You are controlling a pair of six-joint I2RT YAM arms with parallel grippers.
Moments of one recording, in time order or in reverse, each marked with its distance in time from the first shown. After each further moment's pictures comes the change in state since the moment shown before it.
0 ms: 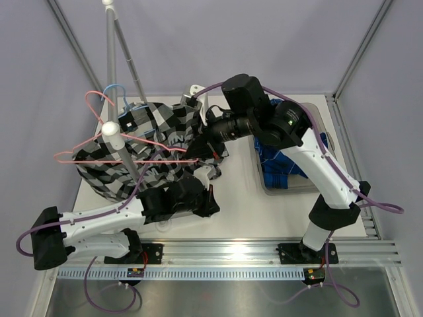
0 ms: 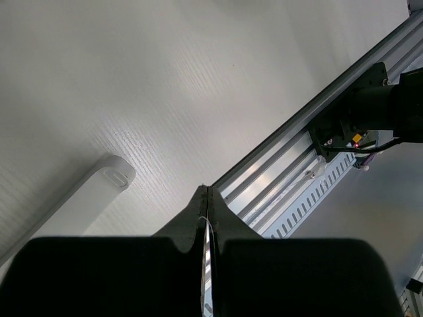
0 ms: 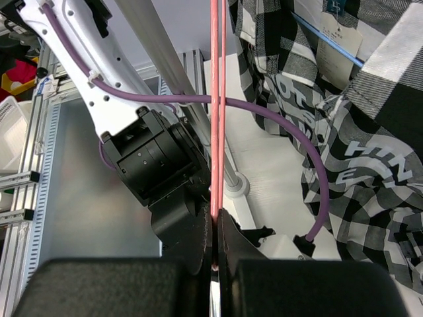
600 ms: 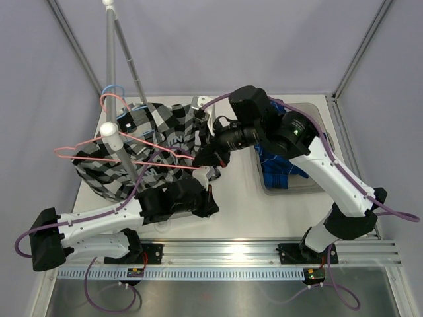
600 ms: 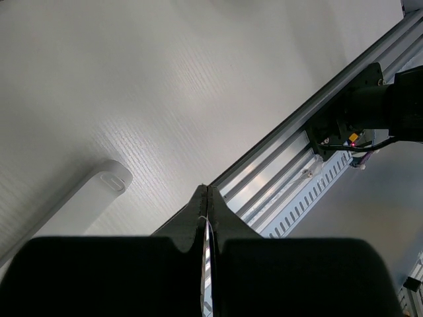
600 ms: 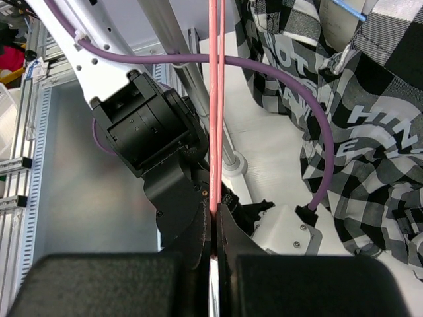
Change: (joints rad) left arm 0.004 -0.022 -0.006 -0.001 0.002 0.000; right arm 0.000 -0.125 -0.224 0.076 0.017 -0.008
